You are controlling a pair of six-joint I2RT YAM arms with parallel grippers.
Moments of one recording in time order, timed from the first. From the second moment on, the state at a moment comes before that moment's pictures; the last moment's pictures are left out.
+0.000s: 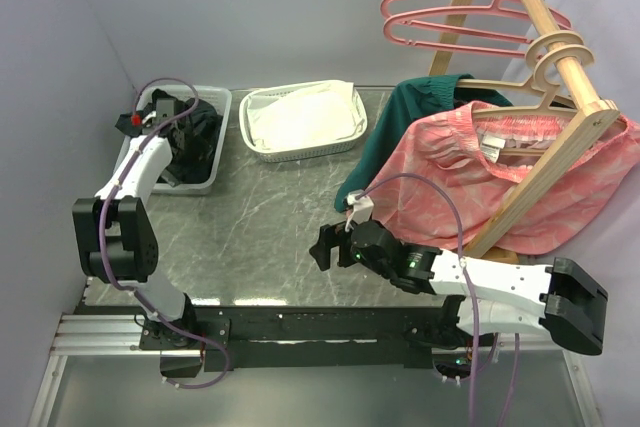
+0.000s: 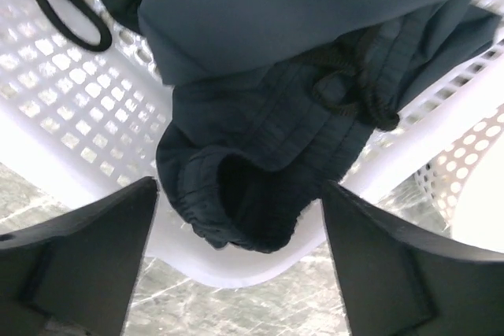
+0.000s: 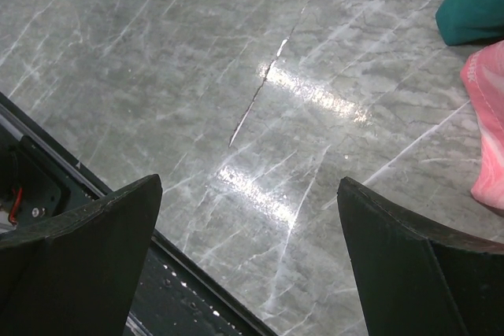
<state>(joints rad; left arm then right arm) 0.02 1.66 1.35 -0.75 -0.23 -0.81 1.09 1.07 0.54 0.01 0.29 0.63</state>
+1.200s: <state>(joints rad) 0.03 1.57 2.15 -0.87 -0.33 -0.62 1.08 1.14 0.80 -0.07 0.30 0.54</state>
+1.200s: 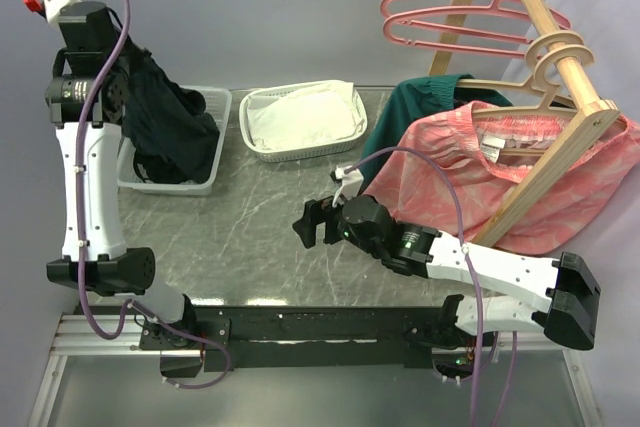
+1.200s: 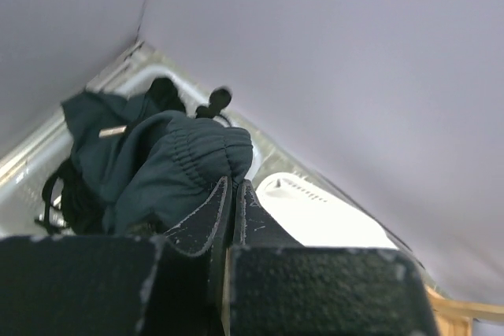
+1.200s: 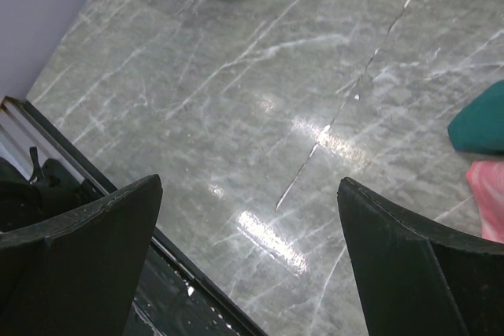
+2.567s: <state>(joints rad) 0.00 1.45 2.26 -0.56 0.26 -0.63 1.04 1.63 1.75 -0.18 0.44 0.56</state>
